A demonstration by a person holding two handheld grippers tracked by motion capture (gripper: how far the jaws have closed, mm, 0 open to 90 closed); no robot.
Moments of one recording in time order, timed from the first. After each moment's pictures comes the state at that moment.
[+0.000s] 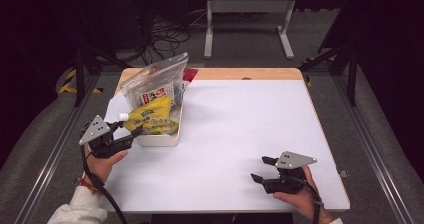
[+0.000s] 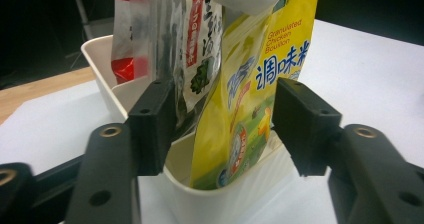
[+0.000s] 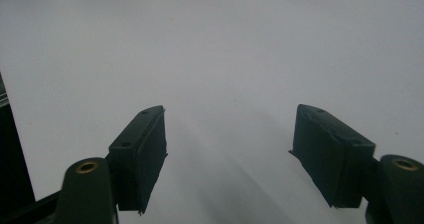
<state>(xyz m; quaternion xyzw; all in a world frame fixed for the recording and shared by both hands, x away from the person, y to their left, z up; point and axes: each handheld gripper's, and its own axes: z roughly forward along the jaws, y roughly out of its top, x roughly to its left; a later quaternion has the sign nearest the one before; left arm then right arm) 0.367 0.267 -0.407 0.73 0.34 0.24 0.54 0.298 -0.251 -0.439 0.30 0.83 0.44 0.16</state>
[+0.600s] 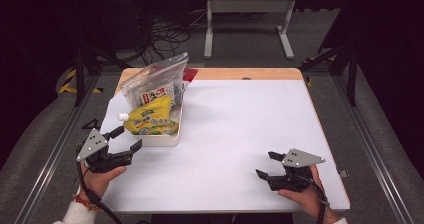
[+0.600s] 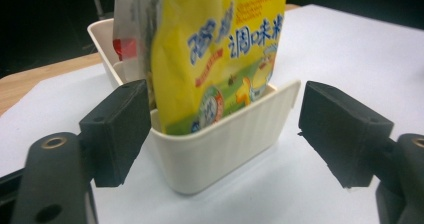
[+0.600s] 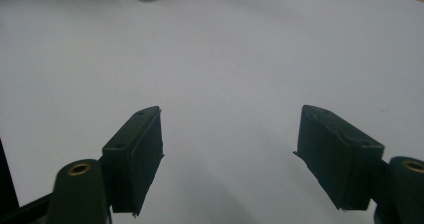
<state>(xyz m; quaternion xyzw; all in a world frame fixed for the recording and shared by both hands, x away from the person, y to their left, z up) 0.327 0.262 -0.413 0.73 0.35 0.26 0.52 0.297 -0.262 -0.426 0.31 0.82 0.44 0.19</state>
